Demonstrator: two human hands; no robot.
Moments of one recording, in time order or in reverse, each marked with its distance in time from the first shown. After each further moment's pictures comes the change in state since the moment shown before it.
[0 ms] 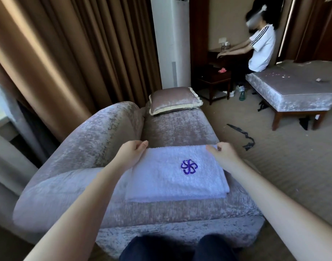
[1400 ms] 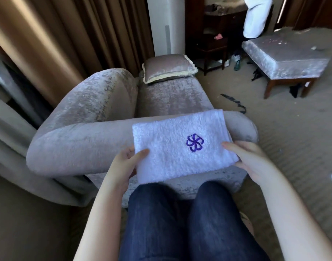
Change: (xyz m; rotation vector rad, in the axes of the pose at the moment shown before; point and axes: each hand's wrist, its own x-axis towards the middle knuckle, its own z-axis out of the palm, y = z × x) left_hand -0.181 -0.024 0.033 -1.002 -0.101 -0.331; right_hand -0.160 0.044 -0.015 0.539 -0.055 0.309
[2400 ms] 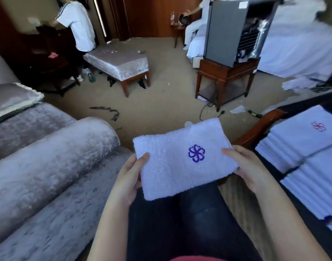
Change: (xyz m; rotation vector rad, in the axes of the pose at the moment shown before) left_hand -0.083 -0.051 0.239 0.012 -0.884 -0.140; right_hand -0.265 0.087 -0.175 0.246 0.859 0.021
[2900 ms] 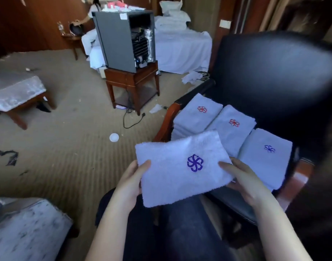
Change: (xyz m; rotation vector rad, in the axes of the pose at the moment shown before) left_hand 0.012 -0.042 0.187 0.153 -0.534 -0.130; right_hand -0.120 0.038 -0.167 0.146 0.447 0.024
